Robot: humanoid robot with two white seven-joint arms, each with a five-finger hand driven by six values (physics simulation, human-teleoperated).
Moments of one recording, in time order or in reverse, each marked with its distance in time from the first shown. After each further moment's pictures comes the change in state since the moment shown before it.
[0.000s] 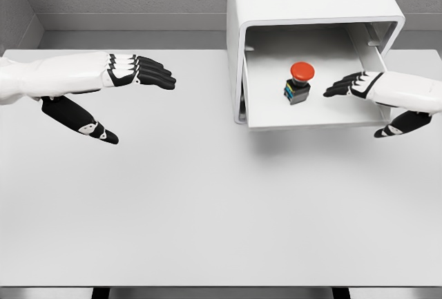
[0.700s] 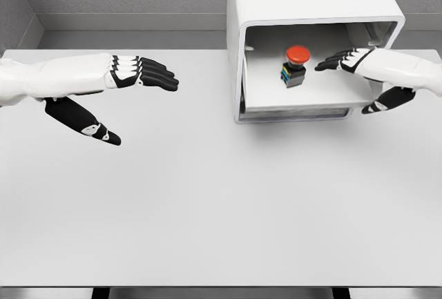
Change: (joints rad) left arm -0.002 -0.009 -0.006 0.000 0.000 0.000 0.000; right arm -0.094 0.149 0.004 0.166 0.053 0.000 0.008
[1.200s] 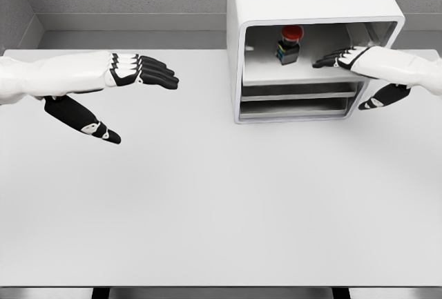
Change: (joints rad) left arm -0.005 -0.001 0.002 -0.001 0.000 0.000 0.000; right arm -0.003 0.020 -0.003 0.012 0.040 -0.002 0.000
